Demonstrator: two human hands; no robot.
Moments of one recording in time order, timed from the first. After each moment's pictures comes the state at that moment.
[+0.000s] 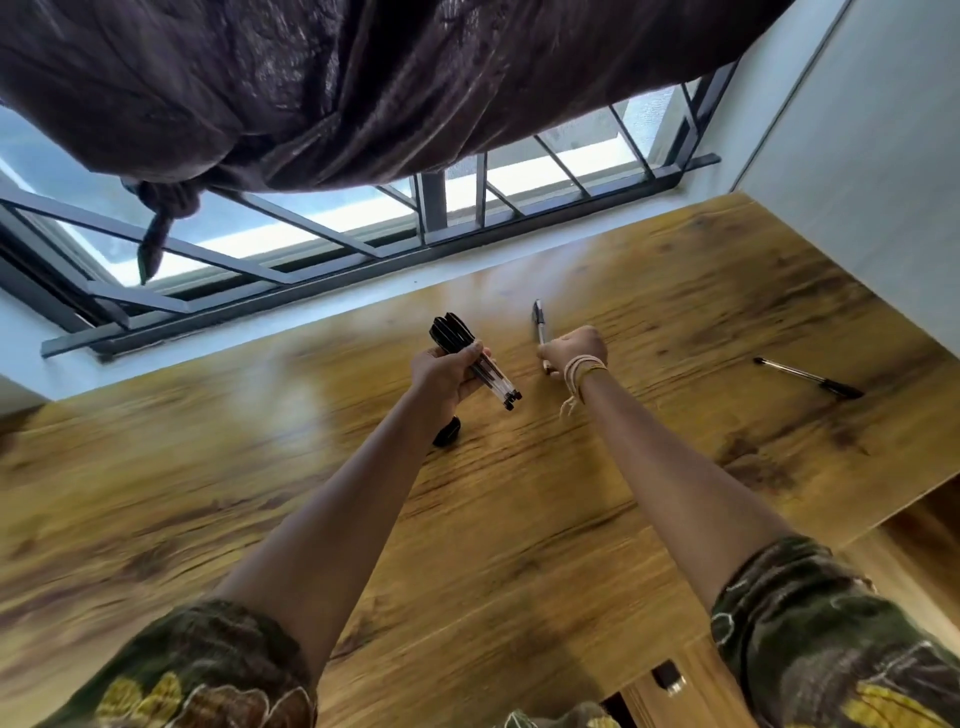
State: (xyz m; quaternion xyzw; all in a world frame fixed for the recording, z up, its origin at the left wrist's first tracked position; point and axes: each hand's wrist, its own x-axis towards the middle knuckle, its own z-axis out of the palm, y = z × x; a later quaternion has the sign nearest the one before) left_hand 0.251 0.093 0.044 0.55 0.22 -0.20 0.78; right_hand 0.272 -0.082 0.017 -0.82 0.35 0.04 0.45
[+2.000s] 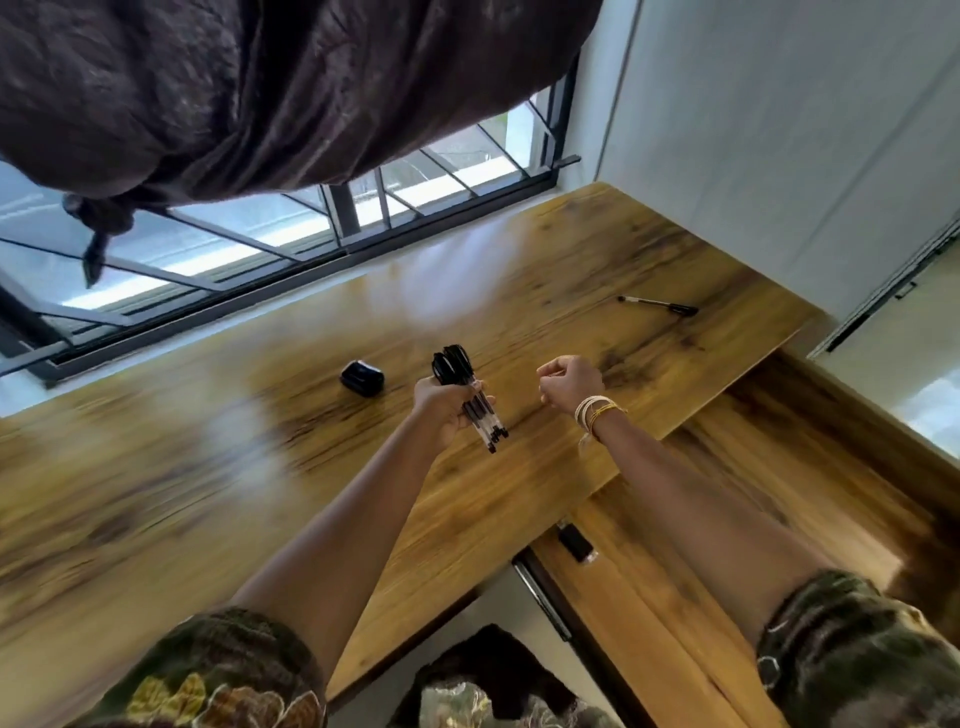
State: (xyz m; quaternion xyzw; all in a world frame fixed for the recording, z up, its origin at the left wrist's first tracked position) left_hand 0.098 0.034 0.053 0.61 0.16 -0.29 0.72; right_hand 0.060 -0.144 0.039 -0.84 0.29 0.00 0.45
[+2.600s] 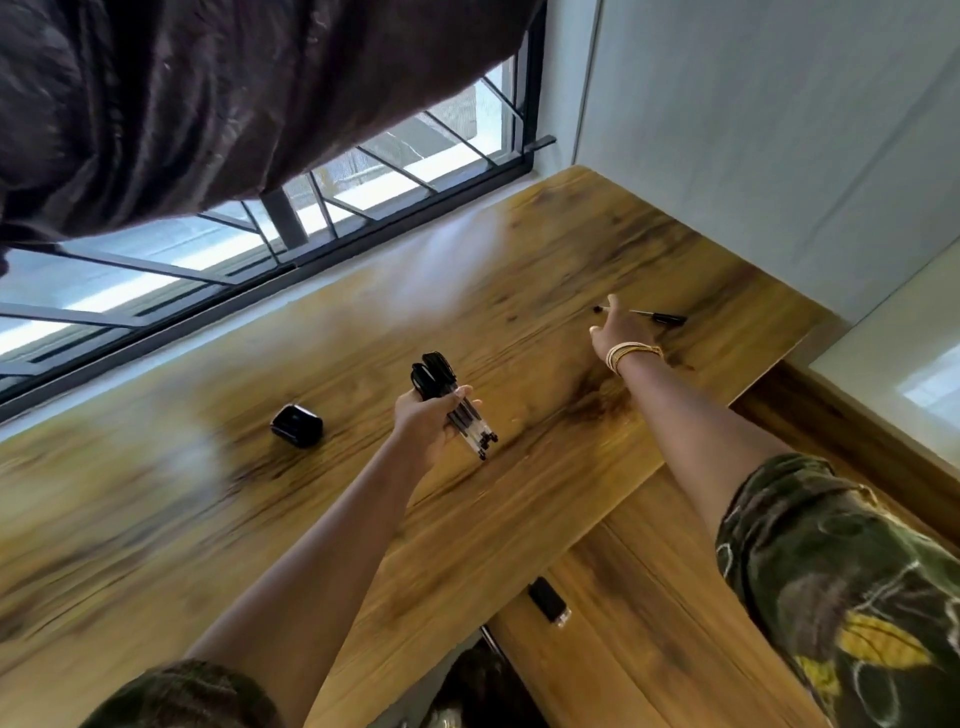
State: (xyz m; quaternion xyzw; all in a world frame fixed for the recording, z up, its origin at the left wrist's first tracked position) left_hand 0.141 -0.035 0.030 0.59 0.18 -0.28 0.74; right_hand 0.152 -0.317 0.017 -0.92 0.33 0.02 0.23
